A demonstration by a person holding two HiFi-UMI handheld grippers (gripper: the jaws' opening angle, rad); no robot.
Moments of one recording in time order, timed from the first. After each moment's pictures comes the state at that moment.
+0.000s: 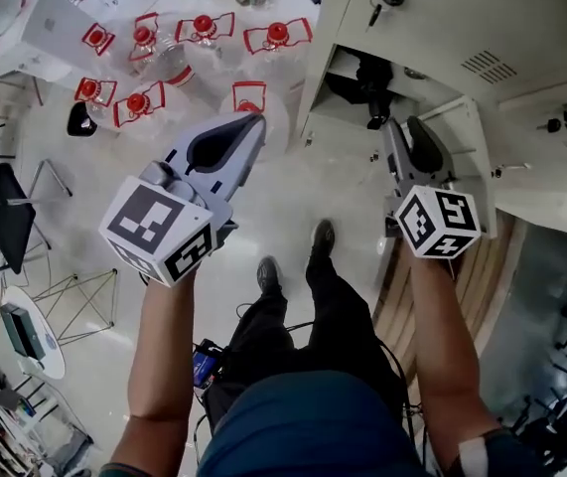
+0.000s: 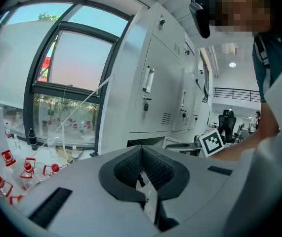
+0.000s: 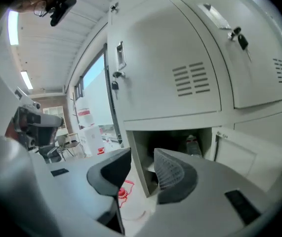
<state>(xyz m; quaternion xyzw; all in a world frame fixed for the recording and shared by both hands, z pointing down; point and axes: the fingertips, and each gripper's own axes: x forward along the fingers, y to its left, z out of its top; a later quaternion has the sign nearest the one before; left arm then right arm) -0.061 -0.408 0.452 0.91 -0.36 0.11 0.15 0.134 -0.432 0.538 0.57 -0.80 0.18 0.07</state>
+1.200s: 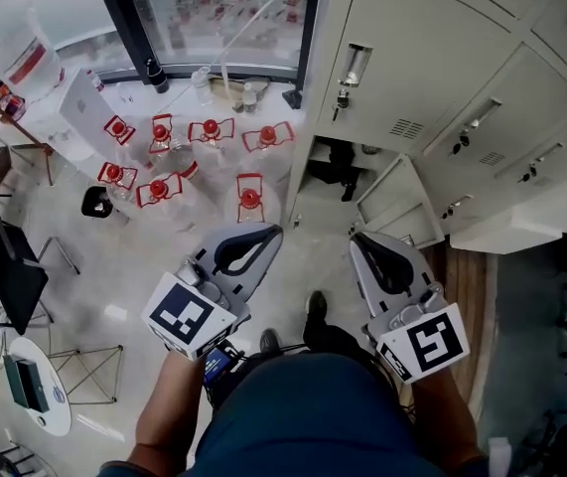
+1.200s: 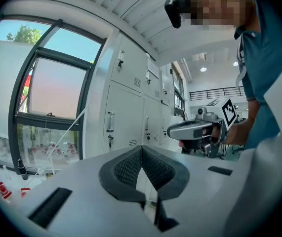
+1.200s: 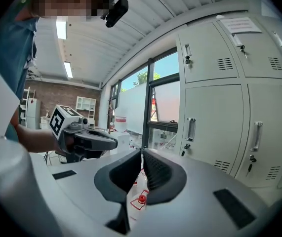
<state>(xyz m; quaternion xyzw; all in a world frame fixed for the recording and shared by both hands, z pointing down) -0.092 -0.229 0.267 0.96 -0.27 0.05 0.05 -0.008 -0.208 0.252 0.46 -0.88 0.02 0.11</state>
